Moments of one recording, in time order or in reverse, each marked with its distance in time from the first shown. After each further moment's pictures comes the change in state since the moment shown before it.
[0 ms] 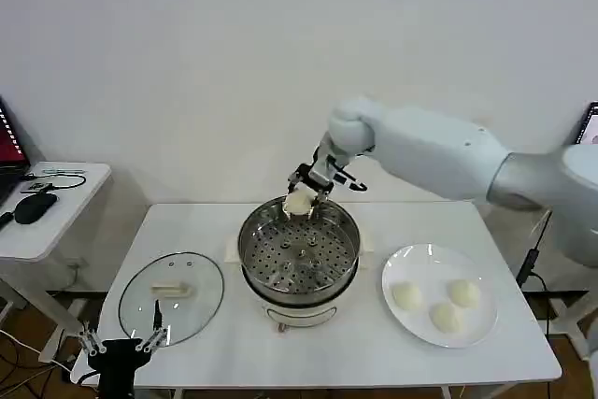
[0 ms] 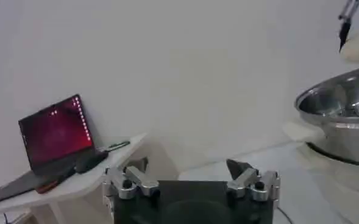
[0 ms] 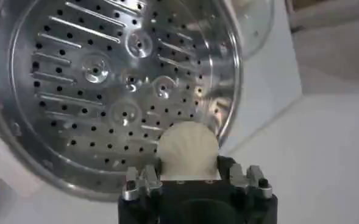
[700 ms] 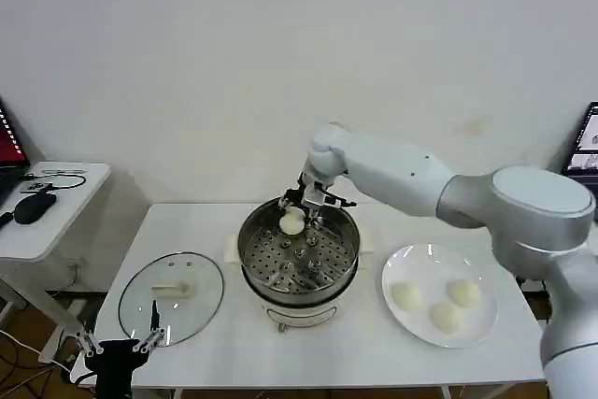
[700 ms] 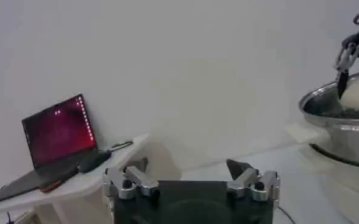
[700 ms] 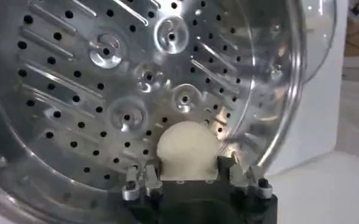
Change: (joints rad) left arm 0.003 0.000 -0.003 0.001 -0.010 -0.001 -0.001; right arm -0.101 0.107 0.010 -0.153 -0.186 0.173 0.069
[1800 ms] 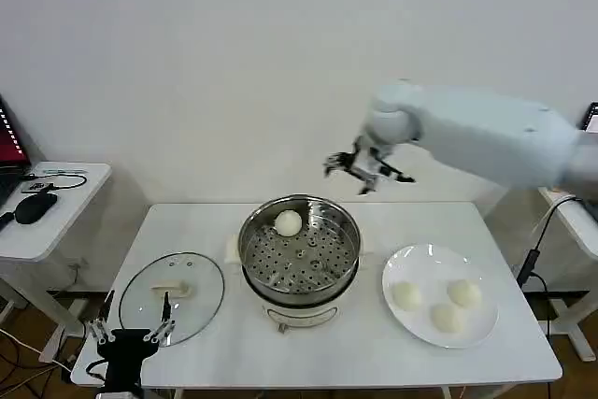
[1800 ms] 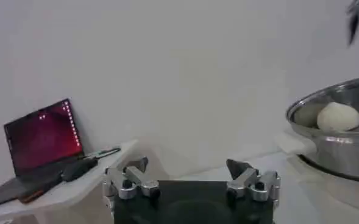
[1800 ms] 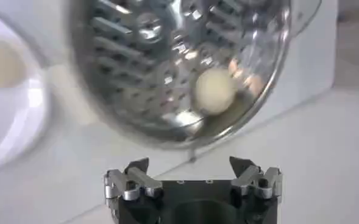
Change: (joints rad) left arm -0.061 0.057 0.034 0.011 -0.015 0.037 0.031; right arm 0.389 -0.530 -0.303 0.527 0.327 -0.458 -0.058
